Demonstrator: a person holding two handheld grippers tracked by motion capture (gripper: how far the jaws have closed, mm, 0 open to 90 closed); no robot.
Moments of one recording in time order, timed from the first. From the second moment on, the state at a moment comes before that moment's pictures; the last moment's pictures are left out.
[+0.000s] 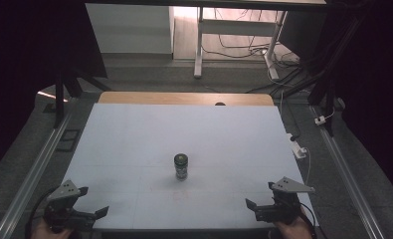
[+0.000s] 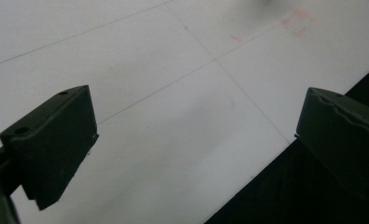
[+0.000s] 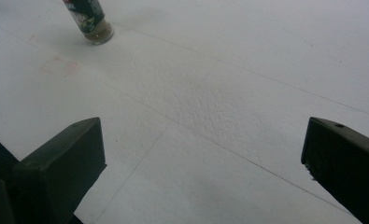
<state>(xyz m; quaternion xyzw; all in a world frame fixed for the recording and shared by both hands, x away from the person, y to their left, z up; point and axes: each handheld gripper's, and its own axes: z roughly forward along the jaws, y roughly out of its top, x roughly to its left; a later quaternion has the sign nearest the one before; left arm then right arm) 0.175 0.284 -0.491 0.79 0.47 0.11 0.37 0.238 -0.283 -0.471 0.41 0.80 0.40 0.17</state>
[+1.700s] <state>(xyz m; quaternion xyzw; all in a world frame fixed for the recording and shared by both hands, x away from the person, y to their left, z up) 0.192 0.266 -0.489 0.82 0.41 0.08 0.39 0.241 -0.282 -0.473 0.41 0.82 0.38 0.15</state>
